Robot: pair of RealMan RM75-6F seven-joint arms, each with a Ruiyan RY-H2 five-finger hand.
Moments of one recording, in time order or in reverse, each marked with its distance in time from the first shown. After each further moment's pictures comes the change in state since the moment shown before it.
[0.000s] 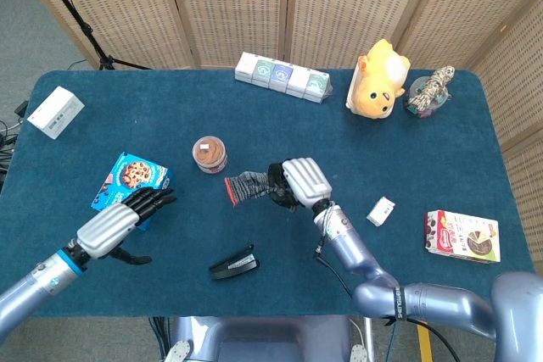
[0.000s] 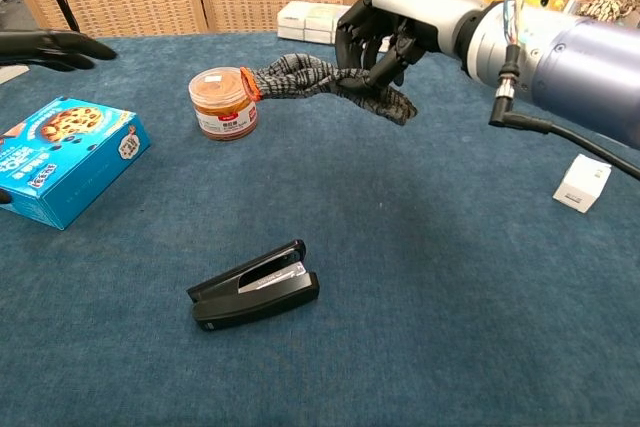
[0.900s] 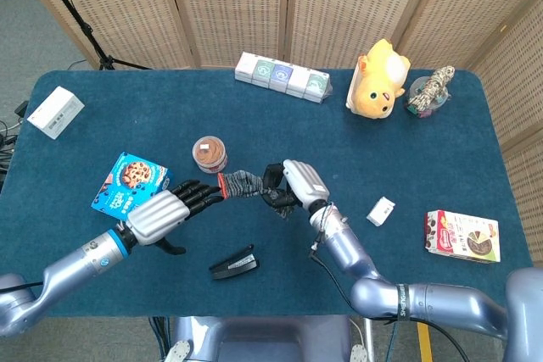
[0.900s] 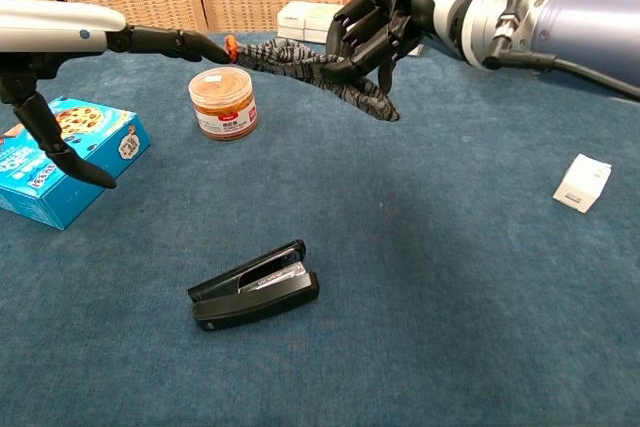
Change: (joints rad) left arm -0.212 -0.033 -0.063 -0.112 -0.149 -0.216 0.281; right arm 0.026 0.073 0.086 -0.173 0.325 -0.051 0.030
